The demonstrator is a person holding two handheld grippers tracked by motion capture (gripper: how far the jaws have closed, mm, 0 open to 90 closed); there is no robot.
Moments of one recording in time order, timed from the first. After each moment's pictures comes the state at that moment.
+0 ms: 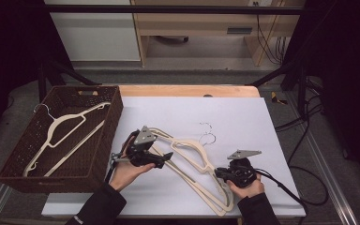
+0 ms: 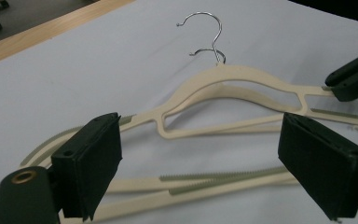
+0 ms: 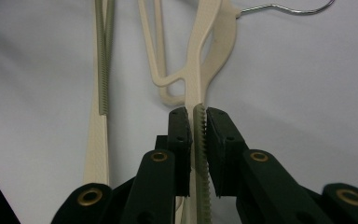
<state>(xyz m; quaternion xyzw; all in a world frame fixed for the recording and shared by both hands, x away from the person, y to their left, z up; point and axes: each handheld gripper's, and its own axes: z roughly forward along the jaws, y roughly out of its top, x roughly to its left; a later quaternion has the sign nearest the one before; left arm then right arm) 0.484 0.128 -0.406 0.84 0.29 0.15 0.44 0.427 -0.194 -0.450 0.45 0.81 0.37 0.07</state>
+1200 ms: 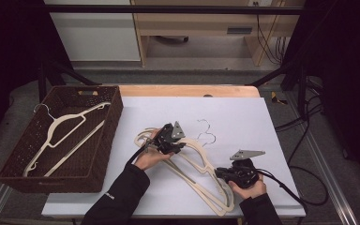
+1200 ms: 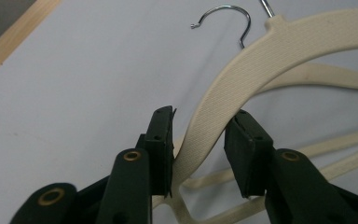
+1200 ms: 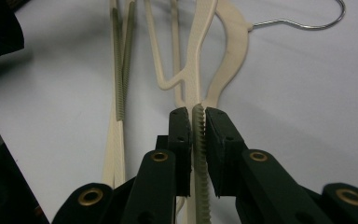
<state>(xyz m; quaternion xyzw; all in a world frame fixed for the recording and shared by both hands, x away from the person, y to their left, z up) 0.536 0.066 -0.440 0.91 0.16 0.21 0.31 0.422 -0.199 -0.442 0.43 0.81 0.39 0.06</state>
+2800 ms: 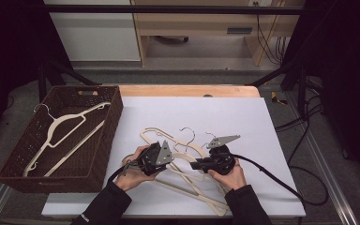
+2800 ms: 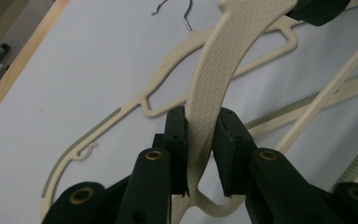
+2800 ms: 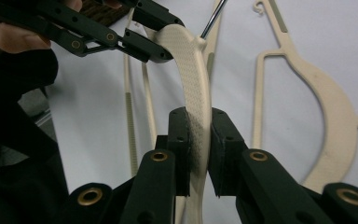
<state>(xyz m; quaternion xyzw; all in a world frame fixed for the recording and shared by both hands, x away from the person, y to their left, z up) 0.457 0.103 -0.415 0.92 0.12 0.23 0.31 0.462 -0.143 -0.426 0.32 0.84 0.45 -0.01</state>
